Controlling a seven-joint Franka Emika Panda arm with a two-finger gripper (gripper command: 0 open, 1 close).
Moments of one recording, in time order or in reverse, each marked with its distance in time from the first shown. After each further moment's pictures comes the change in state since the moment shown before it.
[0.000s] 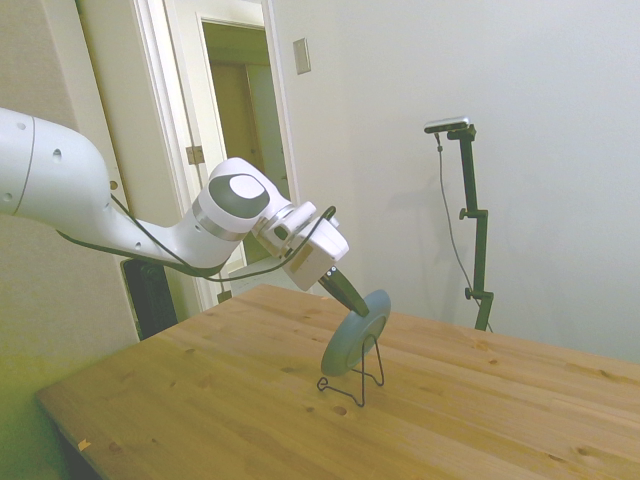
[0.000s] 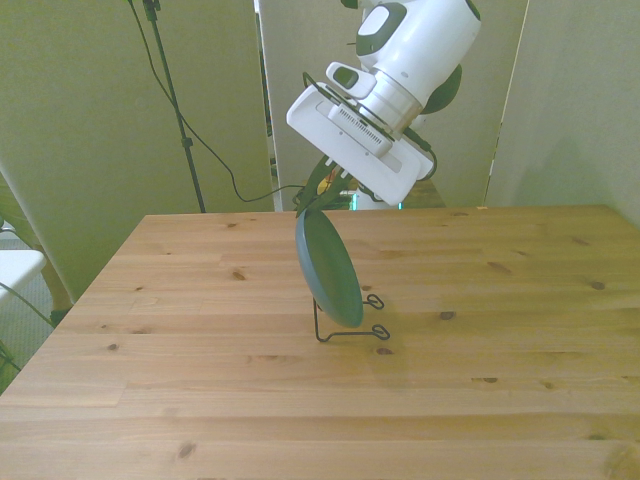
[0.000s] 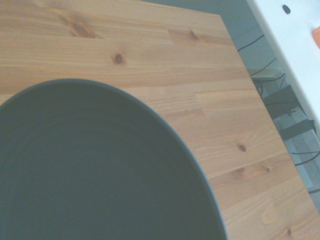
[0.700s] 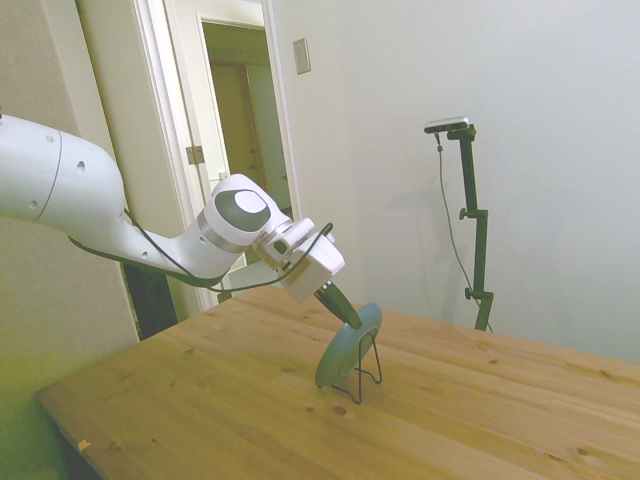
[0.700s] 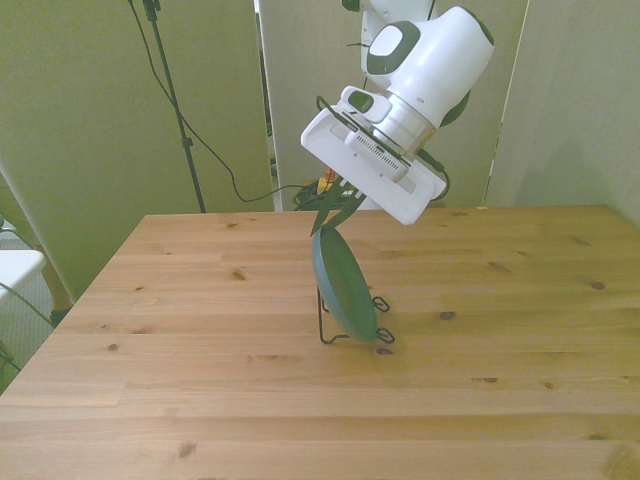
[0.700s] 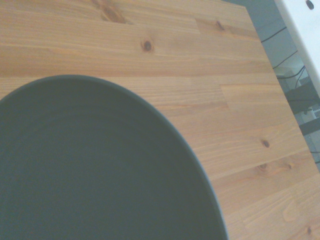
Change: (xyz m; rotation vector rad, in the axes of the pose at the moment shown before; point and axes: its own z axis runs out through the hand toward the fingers) arm -0.022 -0.015 0.007 -0.010 -0.013 -0.033
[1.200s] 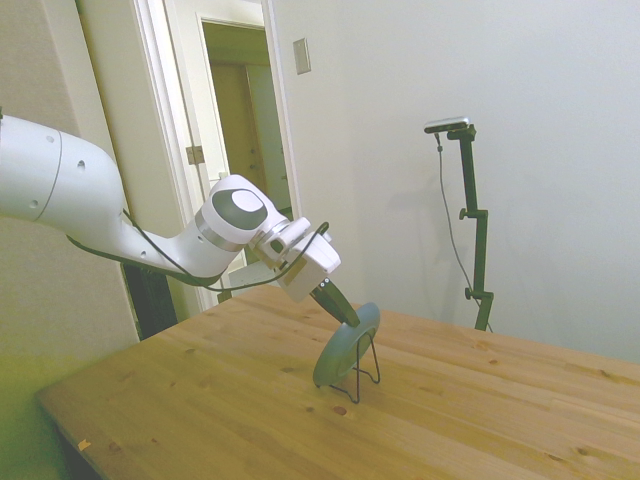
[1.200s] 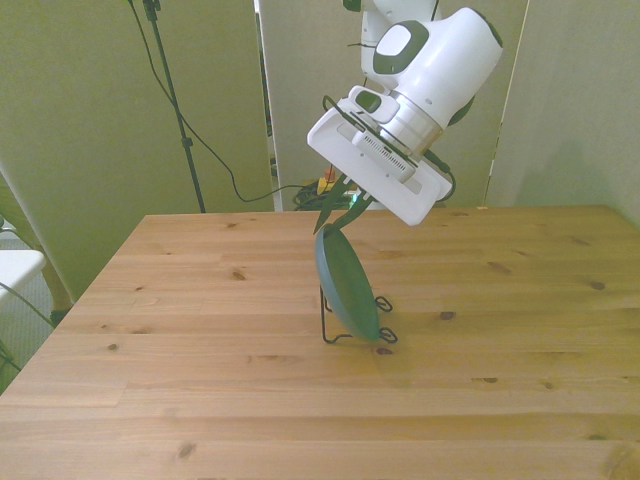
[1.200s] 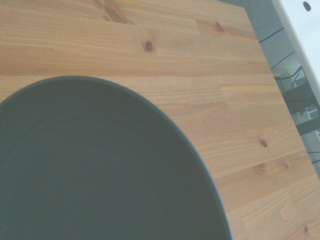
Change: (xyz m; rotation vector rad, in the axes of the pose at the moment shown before) arm -0.002 -0.004 -0.006 -0.004 0.013 0.000
